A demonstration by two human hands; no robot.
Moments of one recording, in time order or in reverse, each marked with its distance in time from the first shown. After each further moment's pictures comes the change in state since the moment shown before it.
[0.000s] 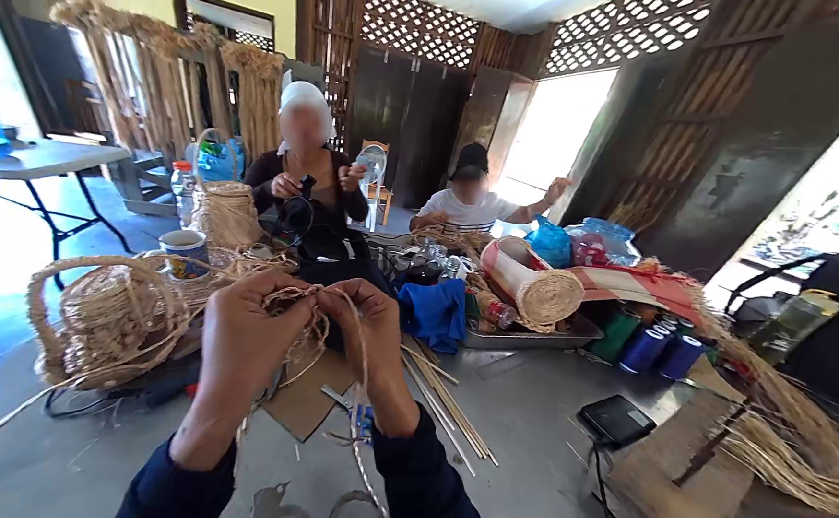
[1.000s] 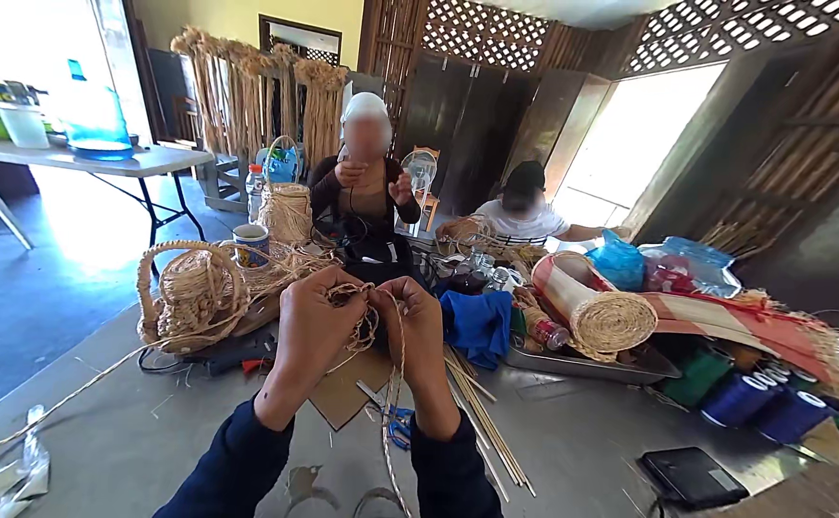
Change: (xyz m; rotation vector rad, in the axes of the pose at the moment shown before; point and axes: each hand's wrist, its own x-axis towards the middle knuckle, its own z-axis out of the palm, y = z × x) left_hand -0.001 -0.004 0.015 0.044 0.047 -0.024; right_hand 0.006 -0.001 -0.010 -0.265 -0.048 -0.010
